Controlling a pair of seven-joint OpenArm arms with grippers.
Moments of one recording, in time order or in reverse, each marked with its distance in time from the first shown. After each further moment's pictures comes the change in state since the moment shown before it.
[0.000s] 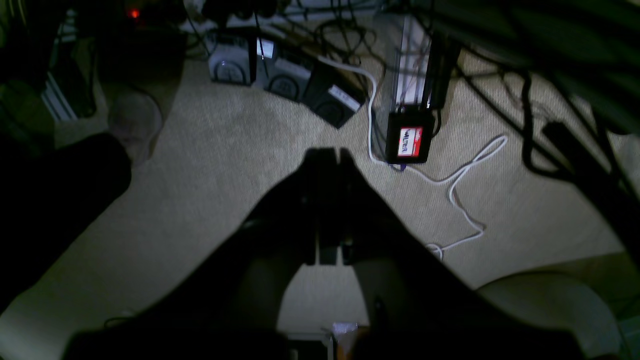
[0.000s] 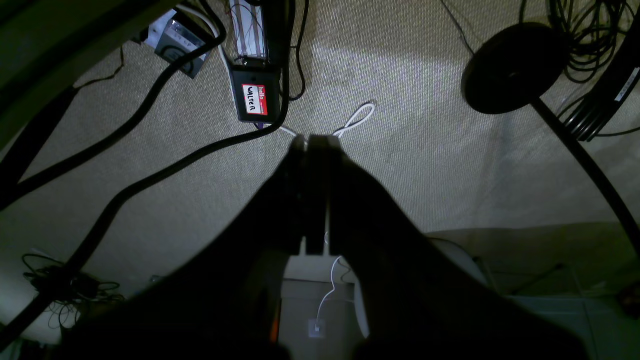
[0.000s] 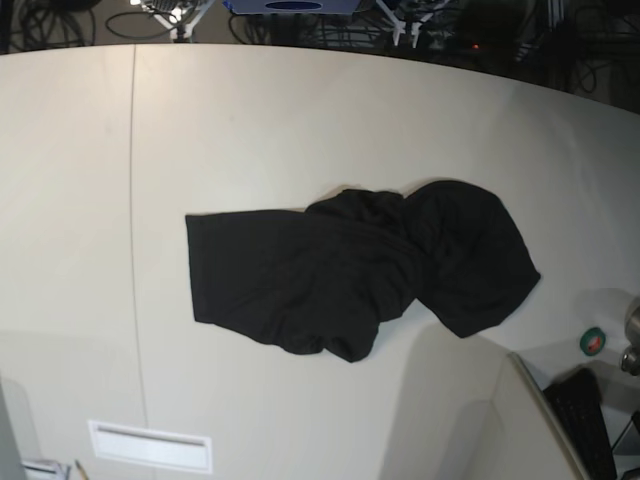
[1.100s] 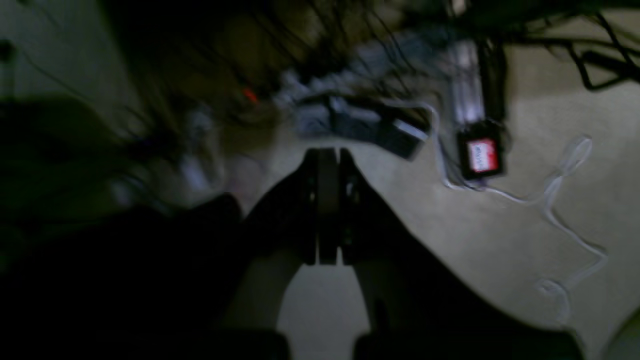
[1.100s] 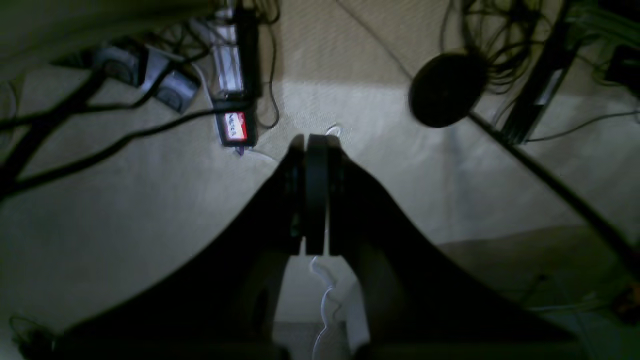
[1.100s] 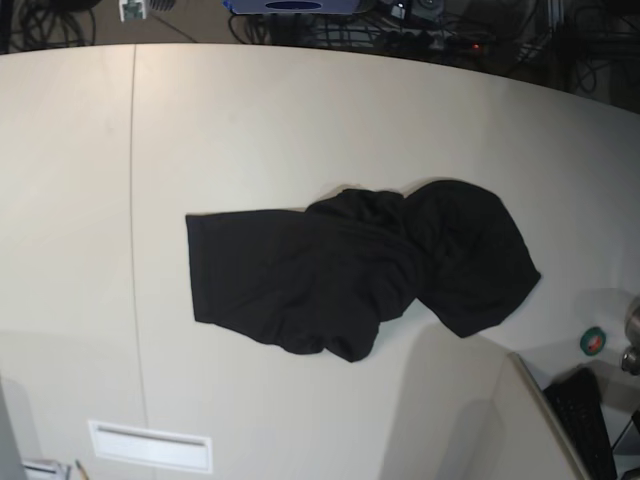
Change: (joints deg) left arm 43.8 -15.5 0.2 63.7 -0.7 0.0 0.2; right arm -42.0 1.0 5.9 76.0 0.0 -0.7 -19.7
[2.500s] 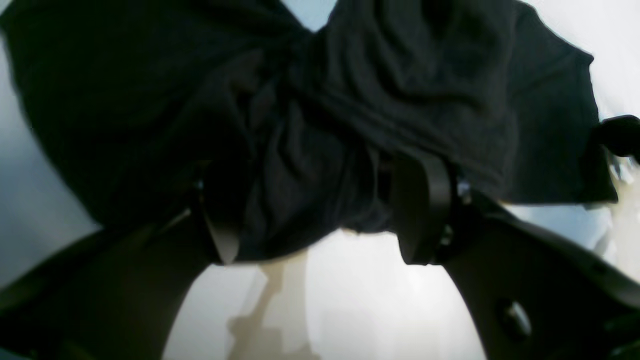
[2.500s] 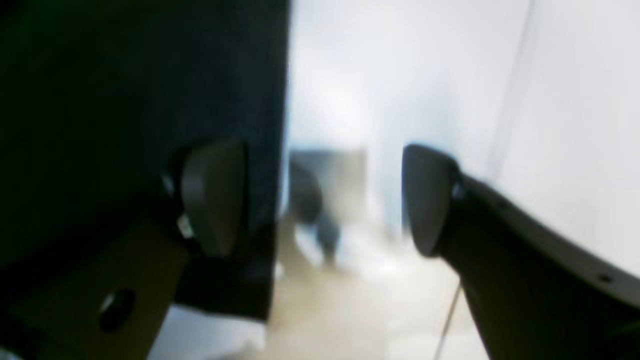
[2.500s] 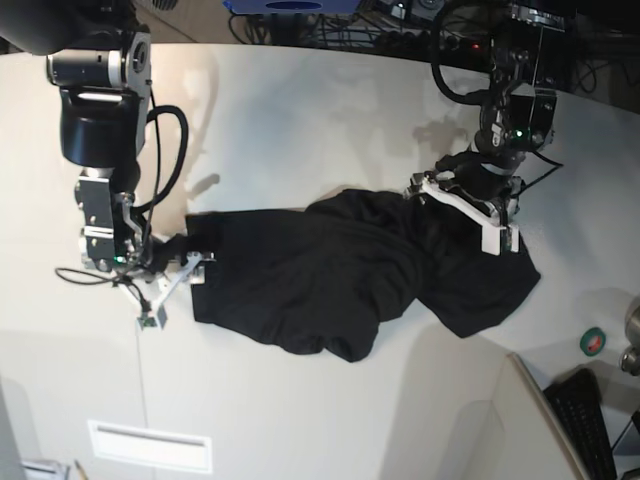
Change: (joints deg) left arm -40.0 1.6 -0.4 15.1 -30.8 0.4 25.3; right arm 68.8 -0.2 4.1 -40.5 -0.1 15.9 -6.9
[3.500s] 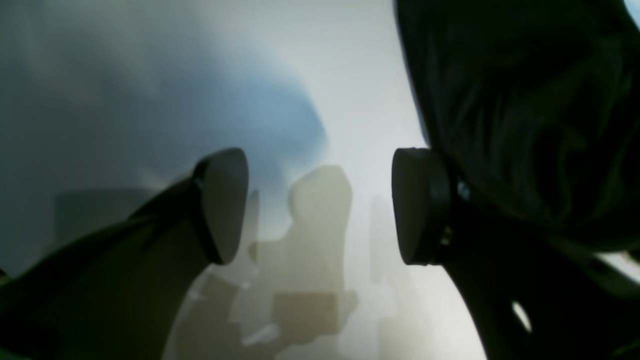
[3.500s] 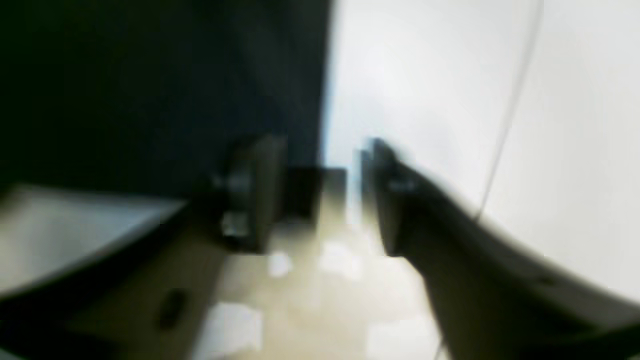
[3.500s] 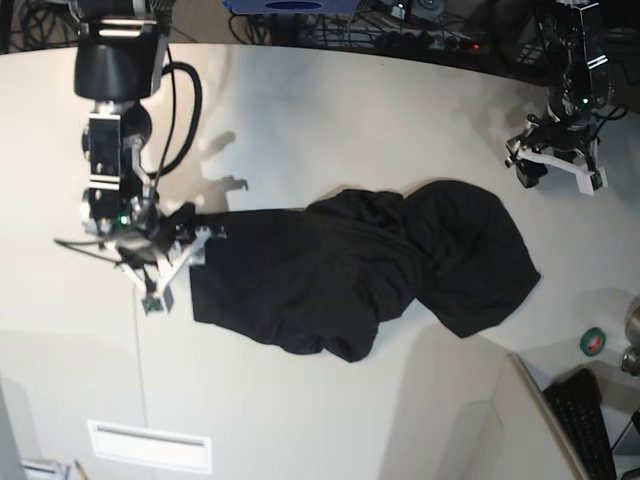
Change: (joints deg) left arm 7.0 -1.0 -22.1 -9.1 0.2 -1.9 0.0; right arm -11.7 -3.4 -0.3 22.1 0.3 -0.1 -5.8
